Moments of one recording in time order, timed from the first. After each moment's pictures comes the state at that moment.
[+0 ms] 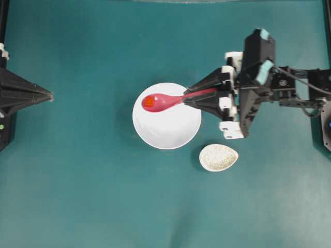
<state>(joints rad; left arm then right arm) 0.00 -1.09 1.14 0.01 0.06 0.00 -0.04 -0.32 0.82 0.13 -0.21 0.18</state>
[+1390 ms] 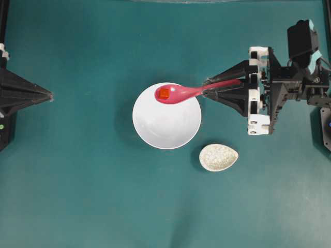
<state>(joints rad) 0.00 -1.09 1.14 0.01 0.07 -0.01 -0.03 -0.45 0.92 0.20 -0.36 0.19</state>
